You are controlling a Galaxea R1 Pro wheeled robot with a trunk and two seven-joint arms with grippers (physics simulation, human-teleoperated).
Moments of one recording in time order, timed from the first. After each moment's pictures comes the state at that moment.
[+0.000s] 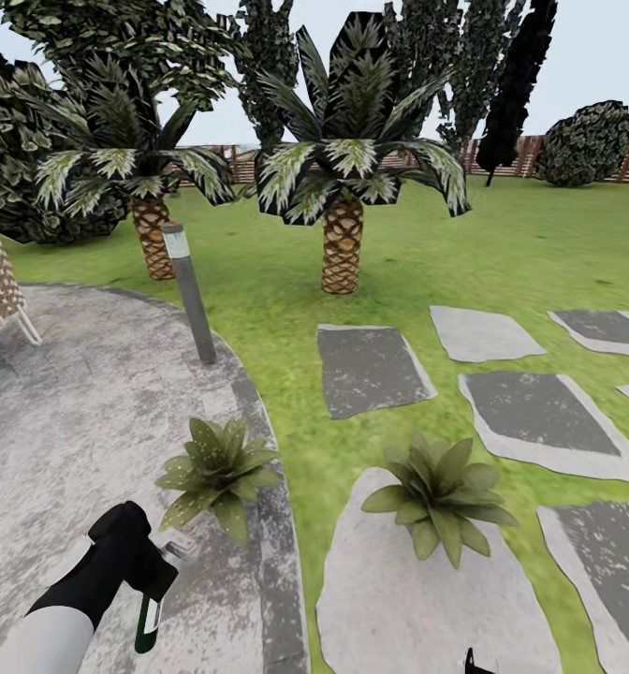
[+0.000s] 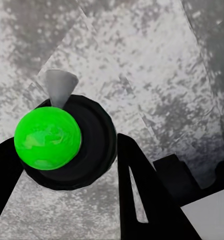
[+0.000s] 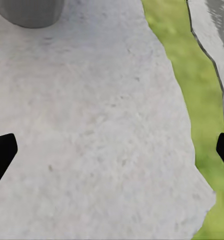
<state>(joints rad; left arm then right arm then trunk) -0.56 0.12 0.11 -0.86 -1.03 0.91 -1.07 -0.38 -0.05 -0.17 -0.03 0.12 -0.60 -0.34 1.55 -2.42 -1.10</state>
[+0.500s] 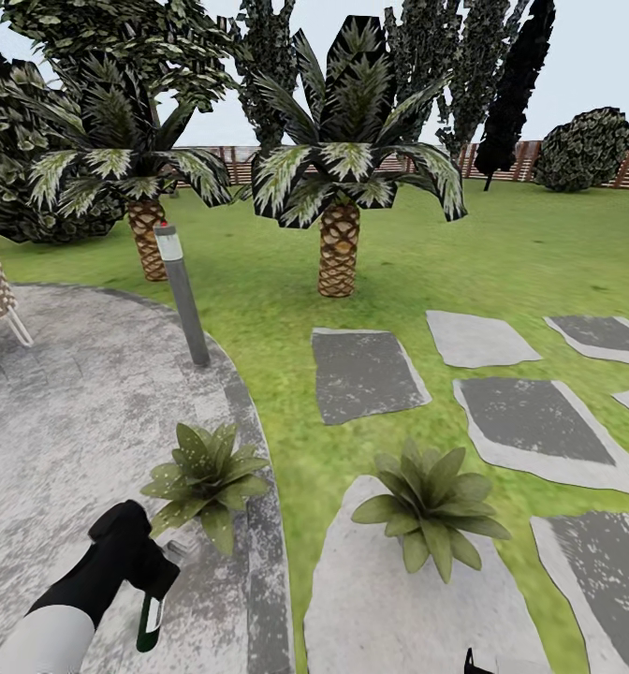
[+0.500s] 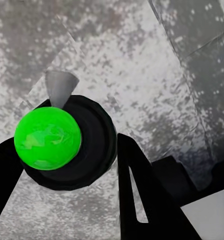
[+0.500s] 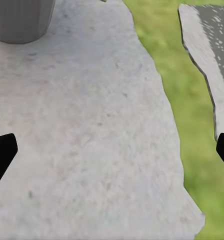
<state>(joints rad) -0.56 0.12 0.11 -0.86 -1.03 0.91 -1.07 -0.38 -0.05 -0.17 -0.03 0.12 -0.60 -0.34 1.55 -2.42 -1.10</state>
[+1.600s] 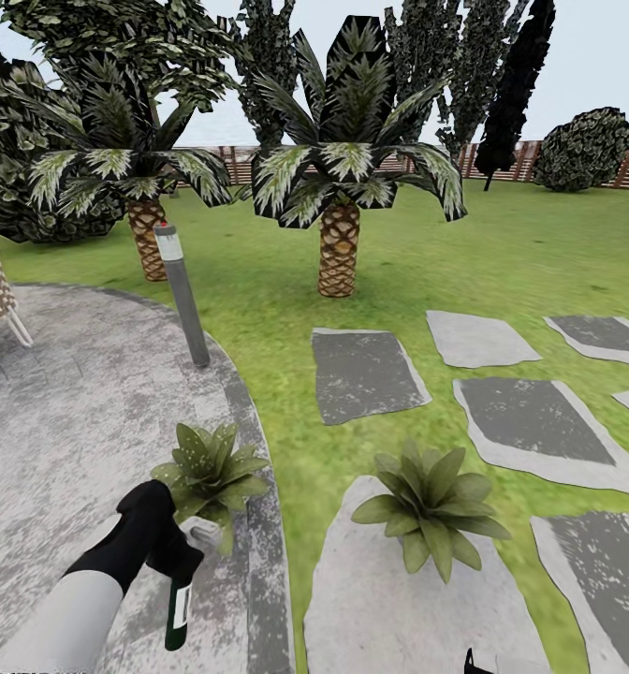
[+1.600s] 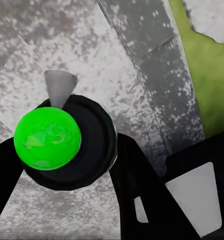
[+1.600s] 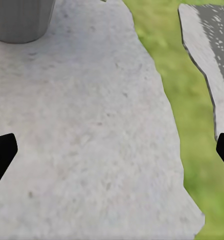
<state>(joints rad) -0.66 0.07 0.09 -0.77 -1.10 1.01 -1.22 -0.38 -0.05 -0.17 -0.03 0.12 -0.60 -0.34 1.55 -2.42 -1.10</state>
